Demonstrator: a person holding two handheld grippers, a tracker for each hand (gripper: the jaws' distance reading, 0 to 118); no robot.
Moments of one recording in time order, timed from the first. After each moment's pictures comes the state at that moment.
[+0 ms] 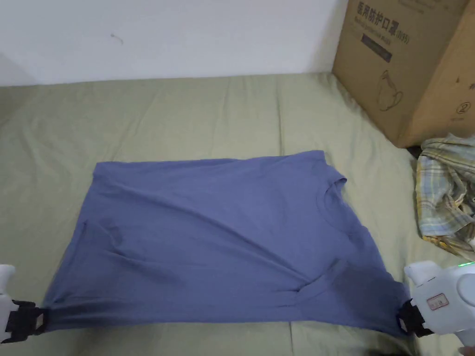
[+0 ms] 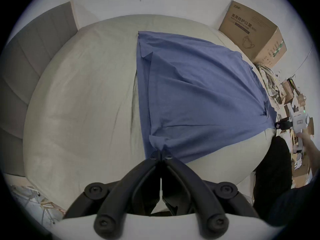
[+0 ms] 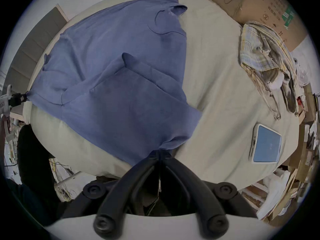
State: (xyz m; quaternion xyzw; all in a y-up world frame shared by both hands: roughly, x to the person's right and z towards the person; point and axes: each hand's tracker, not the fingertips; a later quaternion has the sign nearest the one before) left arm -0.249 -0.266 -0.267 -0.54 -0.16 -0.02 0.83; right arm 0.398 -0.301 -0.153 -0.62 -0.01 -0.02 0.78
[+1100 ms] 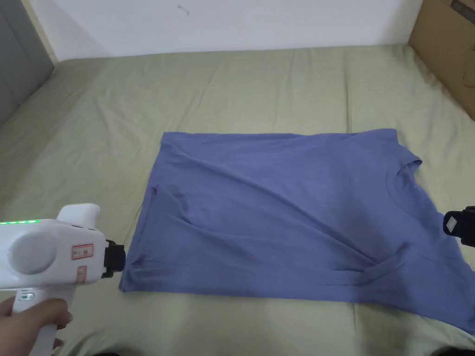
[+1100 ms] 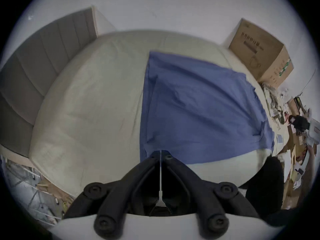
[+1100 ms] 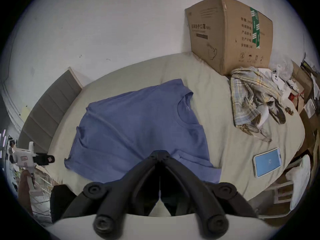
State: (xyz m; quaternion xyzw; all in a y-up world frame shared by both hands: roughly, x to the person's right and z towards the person) left arm -0.207 -0.228 -0.247 -0.53 -0.09 0.00 0.84; right arm 0.334 -0.190 -0.162 -0.39 -0.05 -0.14 0.91
